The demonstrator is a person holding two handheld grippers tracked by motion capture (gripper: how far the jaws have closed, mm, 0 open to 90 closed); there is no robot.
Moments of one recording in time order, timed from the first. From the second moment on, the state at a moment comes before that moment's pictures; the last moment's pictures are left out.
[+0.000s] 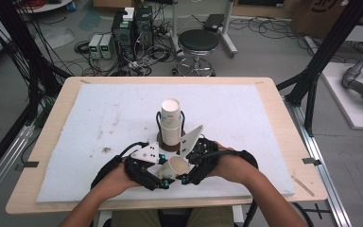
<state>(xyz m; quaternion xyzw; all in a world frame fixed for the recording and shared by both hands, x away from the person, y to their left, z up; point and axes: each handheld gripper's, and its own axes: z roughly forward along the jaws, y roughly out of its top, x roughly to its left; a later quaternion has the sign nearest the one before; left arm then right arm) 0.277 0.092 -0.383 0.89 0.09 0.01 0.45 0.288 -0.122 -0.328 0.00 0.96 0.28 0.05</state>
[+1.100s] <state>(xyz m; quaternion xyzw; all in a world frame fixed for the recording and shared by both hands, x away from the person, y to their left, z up) 0.279 0.177 -0.414 0.77 0.23 0.11 0.58 0.287 -0.241 -0.386 0.24 0.82 0.49 0.14</state>
